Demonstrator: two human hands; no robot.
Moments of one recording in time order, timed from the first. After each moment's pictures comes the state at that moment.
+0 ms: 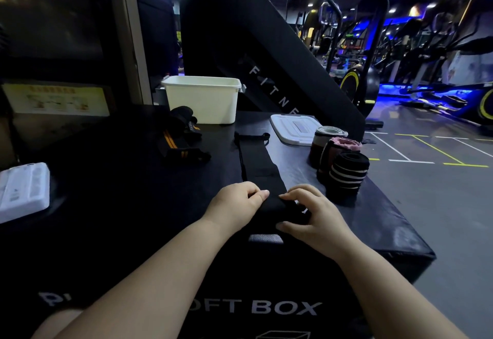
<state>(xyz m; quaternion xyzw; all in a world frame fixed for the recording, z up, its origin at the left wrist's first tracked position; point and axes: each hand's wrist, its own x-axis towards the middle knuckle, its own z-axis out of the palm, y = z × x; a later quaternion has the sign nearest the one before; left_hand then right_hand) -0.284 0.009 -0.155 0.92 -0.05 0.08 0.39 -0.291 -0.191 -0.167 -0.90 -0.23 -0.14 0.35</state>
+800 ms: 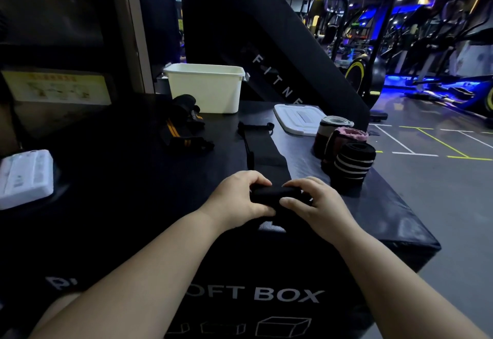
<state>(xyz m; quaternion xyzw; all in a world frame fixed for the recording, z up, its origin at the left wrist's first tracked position) -0.295 0.019 -0.153 0.91 -0.12 0.07 0.40 -0.287 -0.185 -0.166 -0.90 -0.18 -0.13 0.38</state>
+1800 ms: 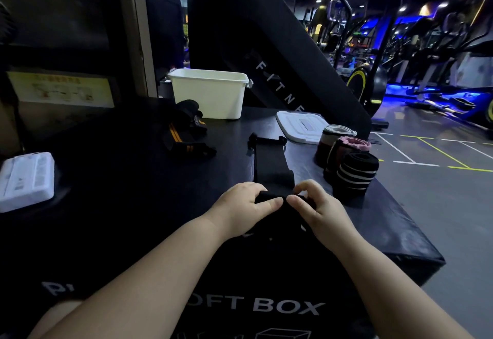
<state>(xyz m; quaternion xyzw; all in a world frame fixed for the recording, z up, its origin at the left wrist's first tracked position) -0.295 0.016 -0.147 0.91 -0.13 0.04 0.38 -0.285 -0.181 -0.164 -0.90 -0.14 -0.10 0.40</state>
